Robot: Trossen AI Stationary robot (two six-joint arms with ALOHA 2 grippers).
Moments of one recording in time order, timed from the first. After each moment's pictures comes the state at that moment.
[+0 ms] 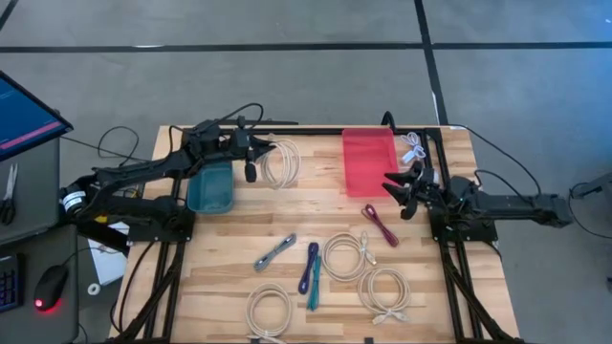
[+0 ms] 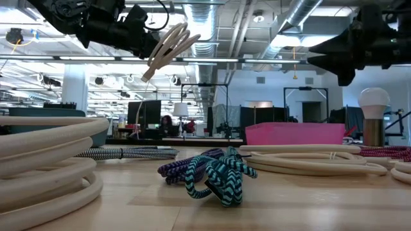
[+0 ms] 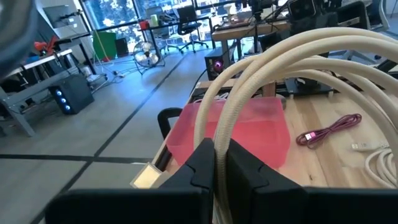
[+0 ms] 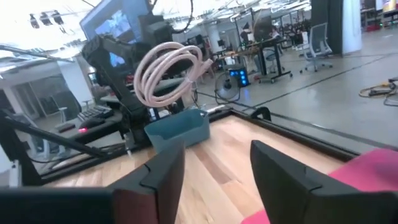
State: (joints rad) left arm 0.56 1.10 0.60 0.37 0.31 0.30; right arm -0.08 0.23 0.04 0.29 0.27 0.24
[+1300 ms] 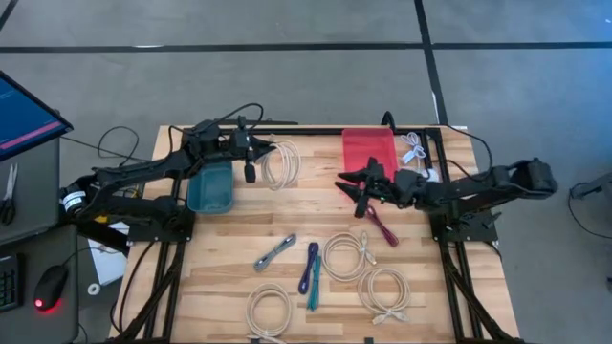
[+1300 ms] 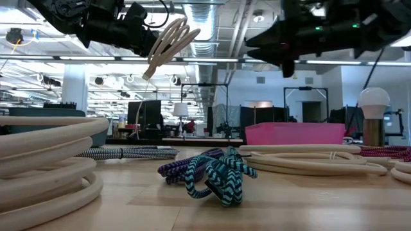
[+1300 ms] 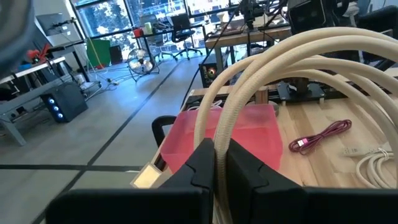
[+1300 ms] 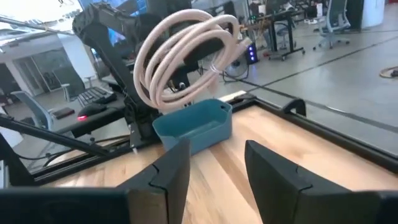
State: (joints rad) left arm 0.56 1.10 0.60 0.39 0.35 0.30; right arm -0.06 1.26 0.43 0.82 0.23 0.28
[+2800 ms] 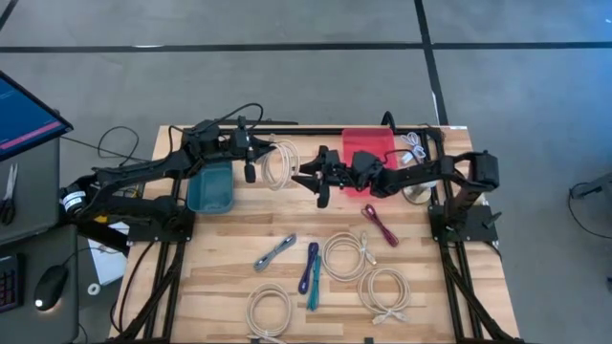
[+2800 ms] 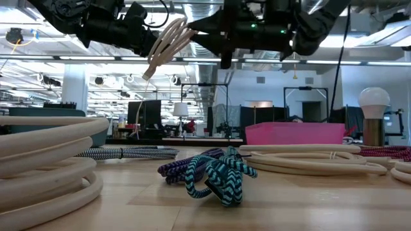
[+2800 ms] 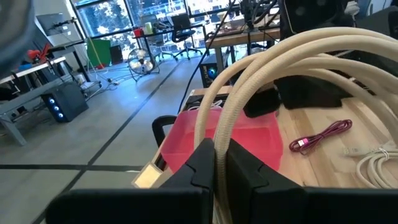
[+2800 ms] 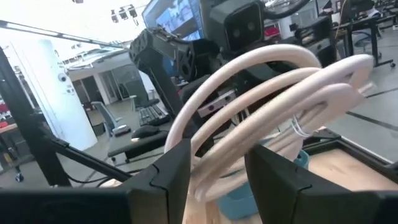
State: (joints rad) left arm 0.56 1.10 0.60 0.39 0.35 0.30; right arm -0.17 1.73 0.89 0.97 -0.14 0.32
